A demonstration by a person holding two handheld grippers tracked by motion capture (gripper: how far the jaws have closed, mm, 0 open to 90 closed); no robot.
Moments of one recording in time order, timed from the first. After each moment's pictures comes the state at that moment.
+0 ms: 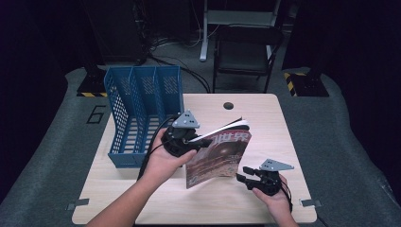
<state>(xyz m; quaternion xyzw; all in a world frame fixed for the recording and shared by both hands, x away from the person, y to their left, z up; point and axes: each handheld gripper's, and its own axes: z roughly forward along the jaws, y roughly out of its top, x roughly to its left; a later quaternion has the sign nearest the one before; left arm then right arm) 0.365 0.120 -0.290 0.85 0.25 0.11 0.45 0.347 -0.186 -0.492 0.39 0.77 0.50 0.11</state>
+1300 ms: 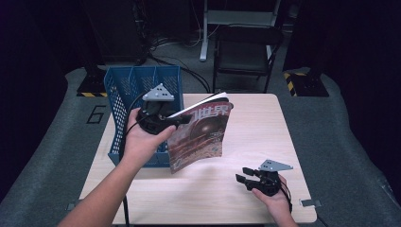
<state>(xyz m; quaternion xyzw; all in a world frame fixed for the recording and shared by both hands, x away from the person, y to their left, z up) 0.381 0.170 -0.239 0.82 0.30 0.14 0.47 0.346 -0.185 -0.494 0.39 0.77 0.49 0.10</state>
